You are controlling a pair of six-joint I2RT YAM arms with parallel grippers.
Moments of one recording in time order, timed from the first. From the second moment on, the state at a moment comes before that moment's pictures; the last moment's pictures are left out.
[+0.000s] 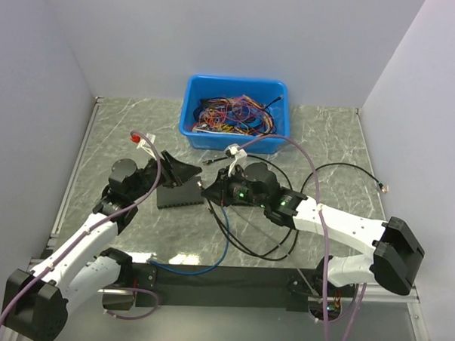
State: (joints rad) left arm -0.35 0.87 0.51 0.30 0.47 -0.87; right arm 0.95 1.30 0.85 0.14 -0.14 0.54
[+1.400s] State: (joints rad) left arm -0.43 0.85 0.51 0.23 0.39 -0.87; right arm 0.90 1.31 0.83 0.24 -0.27 0.65
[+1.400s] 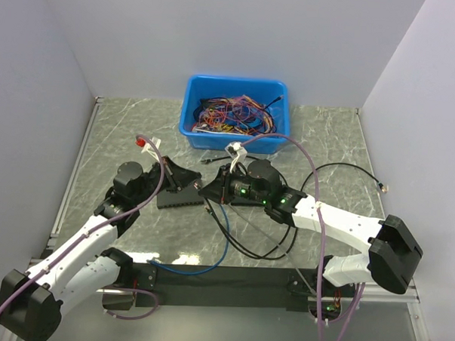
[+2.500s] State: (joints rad) left arm -0.43 0.73 0.46 0.21 0.35 -0.90; right arm 0.88 1.35 0.83 0.33 -0.31 0.70
